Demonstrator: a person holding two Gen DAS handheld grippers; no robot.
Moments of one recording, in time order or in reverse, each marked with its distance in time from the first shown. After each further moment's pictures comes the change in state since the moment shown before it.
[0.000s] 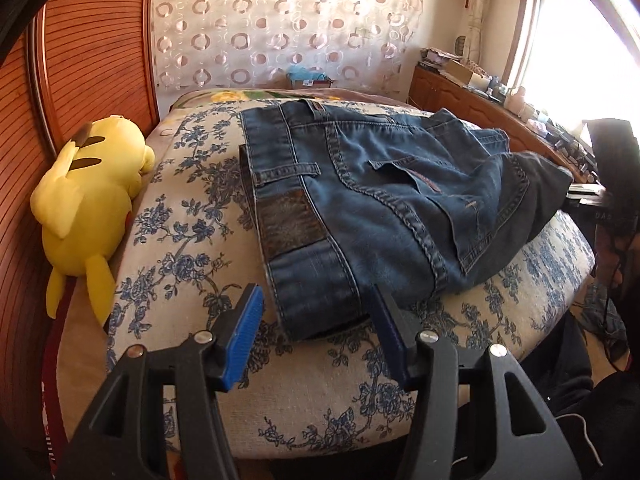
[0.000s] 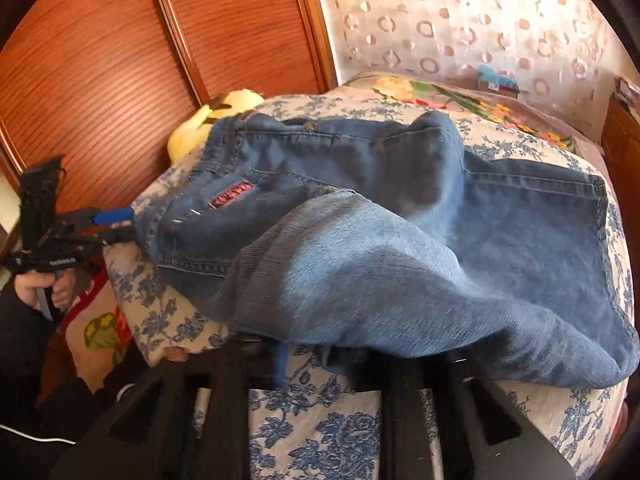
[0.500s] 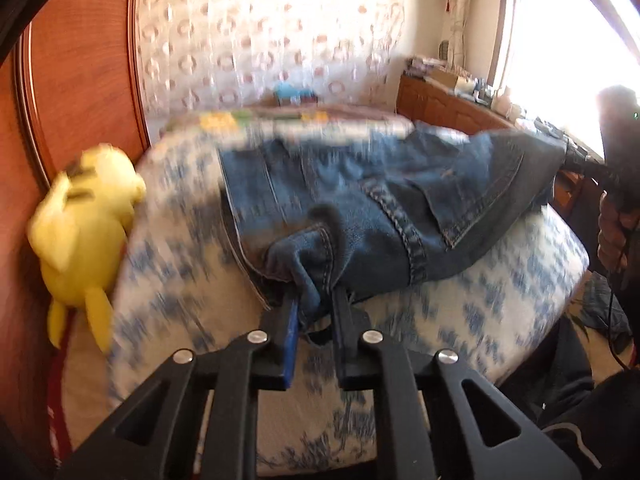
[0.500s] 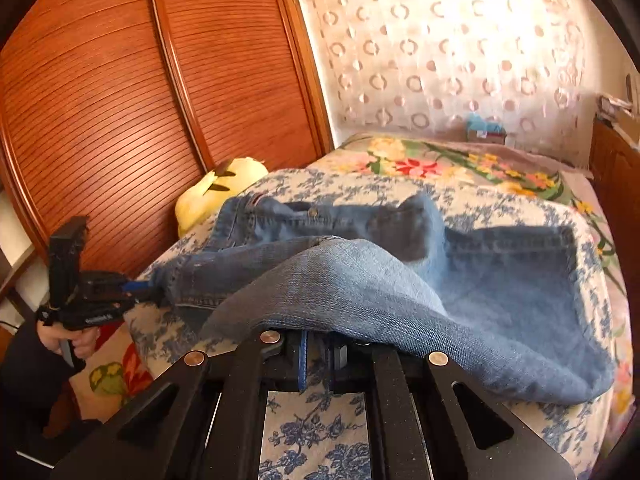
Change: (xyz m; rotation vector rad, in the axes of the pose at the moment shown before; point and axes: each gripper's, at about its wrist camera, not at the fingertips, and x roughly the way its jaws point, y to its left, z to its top) left arm -0.018 -0.020 0.029 0.064 -0.091 -0.002; right arm -0.052 0.007 0.022 0.017 -0.229 -0.022
